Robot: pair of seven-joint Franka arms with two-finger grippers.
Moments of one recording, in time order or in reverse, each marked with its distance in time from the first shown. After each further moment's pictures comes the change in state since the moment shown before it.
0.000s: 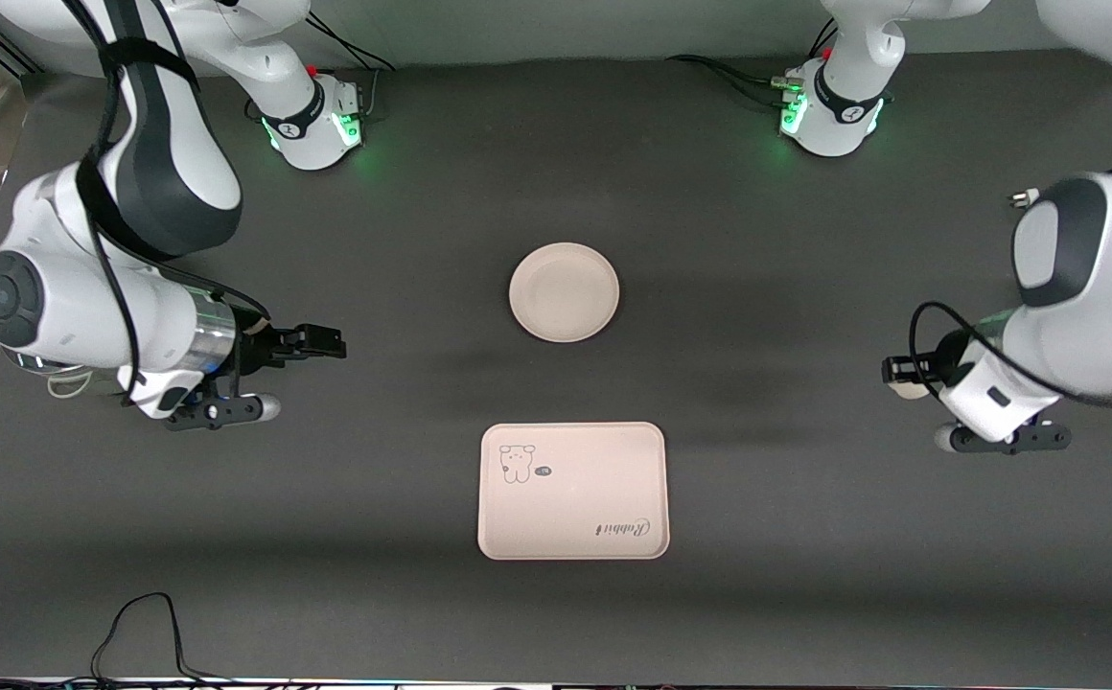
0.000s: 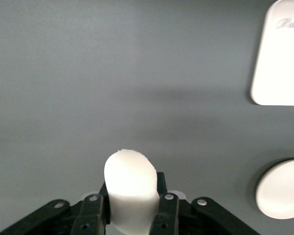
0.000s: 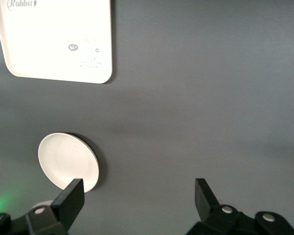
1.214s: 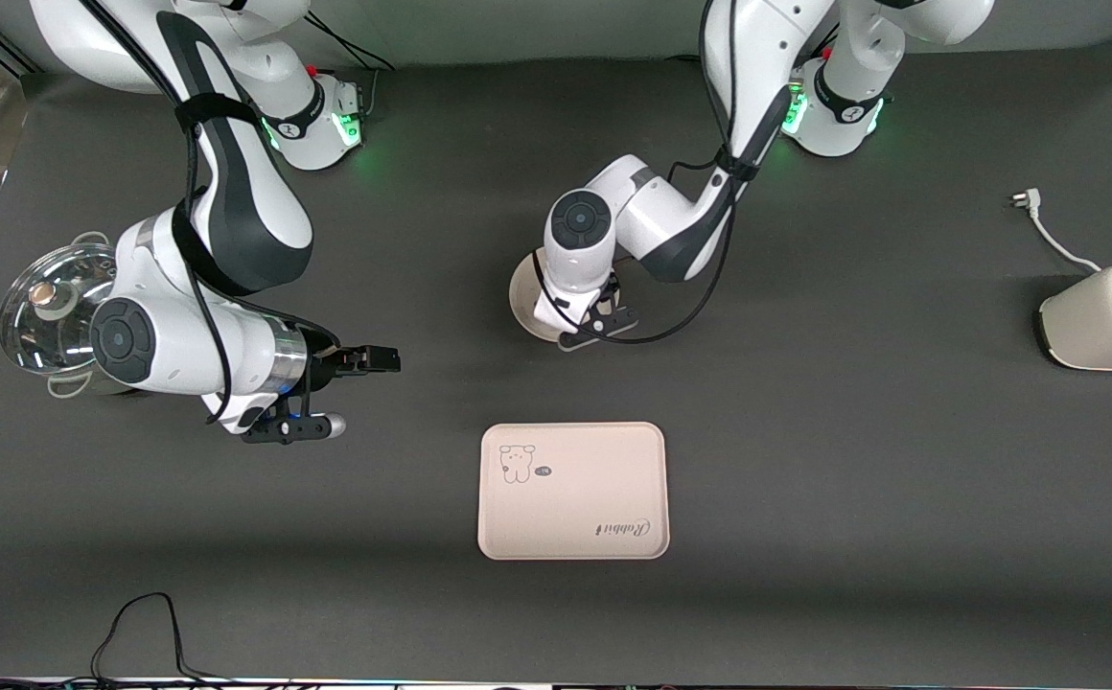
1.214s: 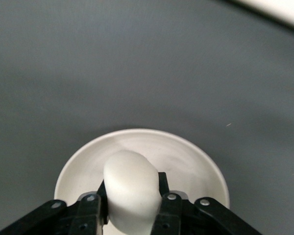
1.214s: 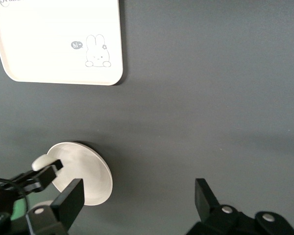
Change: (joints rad) left arm -0.691 0.293 -0.019 -0.207 -0.004 0.601 -0.994; right arm 0.057 0.070 -0.004 -0.020 0.050 0.072 0.063
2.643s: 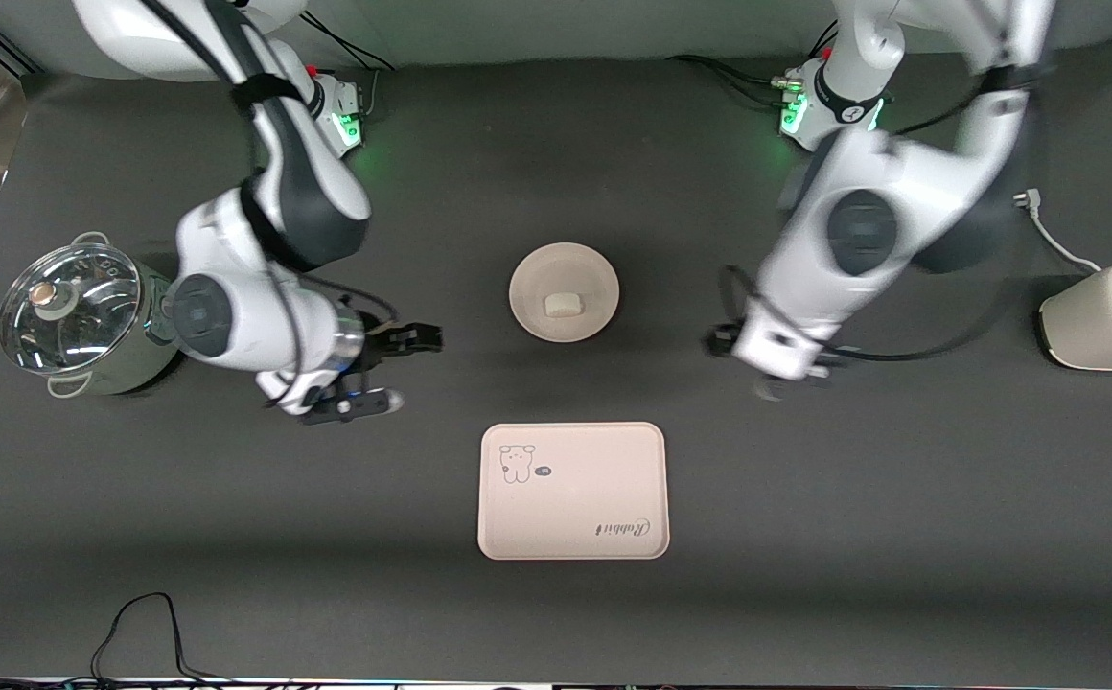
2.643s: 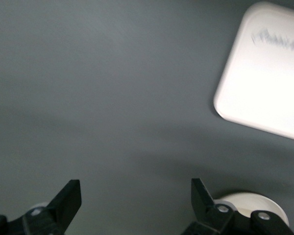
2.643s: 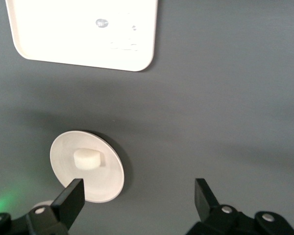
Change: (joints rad) left arm 0.467 -0.377 0.045 0.008 0.081 -0.393 0.547; right arm 0.157 -0.006 -0.009 -0.101 -0.001 0.142 0.011
